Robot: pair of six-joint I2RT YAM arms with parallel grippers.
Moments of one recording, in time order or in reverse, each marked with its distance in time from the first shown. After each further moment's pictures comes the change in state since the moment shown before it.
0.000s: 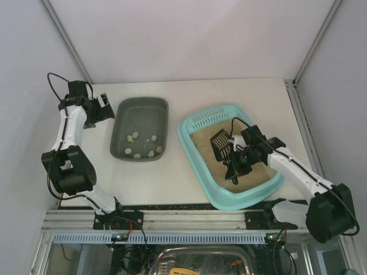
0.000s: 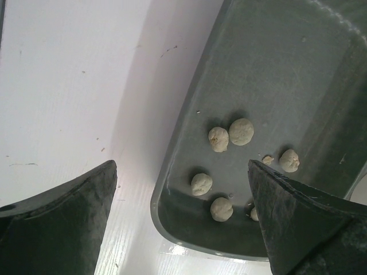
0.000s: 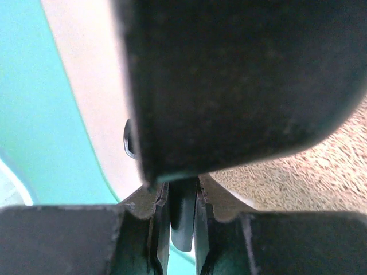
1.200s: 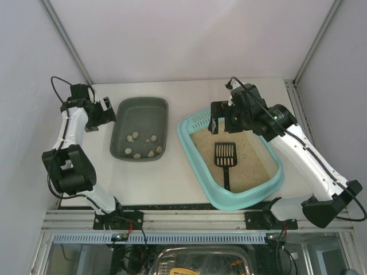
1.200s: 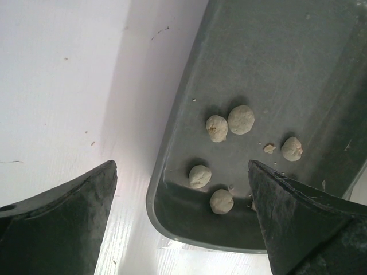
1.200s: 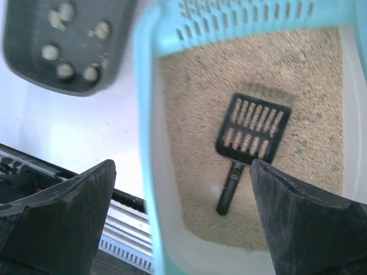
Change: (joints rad) left arm 0.000 0.000 -0.058 0.018 0.042 0.011; right arm 0.176 0.165 0.729 -0.131 0.508 0.171
